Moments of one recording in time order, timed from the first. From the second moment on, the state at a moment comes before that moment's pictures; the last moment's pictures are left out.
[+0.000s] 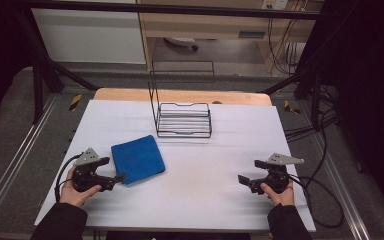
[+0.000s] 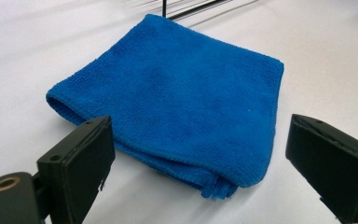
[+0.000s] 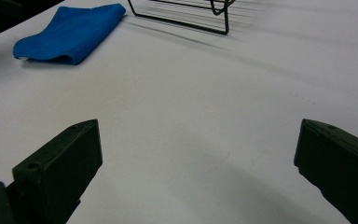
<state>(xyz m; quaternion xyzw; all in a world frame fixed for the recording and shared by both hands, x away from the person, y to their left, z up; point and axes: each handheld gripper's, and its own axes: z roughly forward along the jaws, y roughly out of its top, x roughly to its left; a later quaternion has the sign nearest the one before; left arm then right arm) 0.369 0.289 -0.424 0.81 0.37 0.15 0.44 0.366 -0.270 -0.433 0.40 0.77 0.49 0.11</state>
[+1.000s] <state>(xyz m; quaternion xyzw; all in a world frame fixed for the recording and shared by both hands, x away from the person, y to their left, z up) 0.369 0.240 -0.403 0.82 0.36 0.16 0.41 0.365 -0.266 -0.433 0.40 0.77 0.48 0.11</state>
